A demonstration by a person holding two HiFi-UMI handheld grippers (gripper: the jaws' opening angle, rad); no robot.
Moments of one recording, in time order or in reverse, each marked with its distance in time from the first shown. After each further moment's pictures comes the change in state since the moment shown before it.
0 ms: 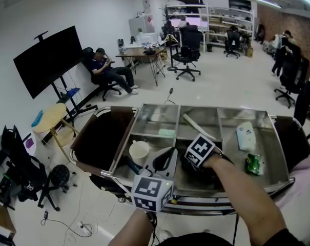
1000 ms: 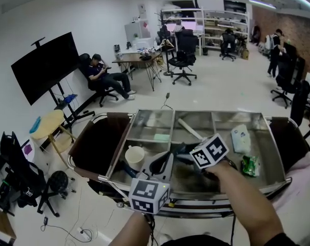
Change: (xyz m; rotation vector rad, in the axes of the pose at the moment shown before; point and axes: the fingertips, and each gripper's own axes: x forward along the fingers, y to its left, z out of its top) left arm 0.005 -0.004 -0.002 0.014 0.020 -0.002; right arm -0.089 0.009 0.046 0.113 -0.414 0.035
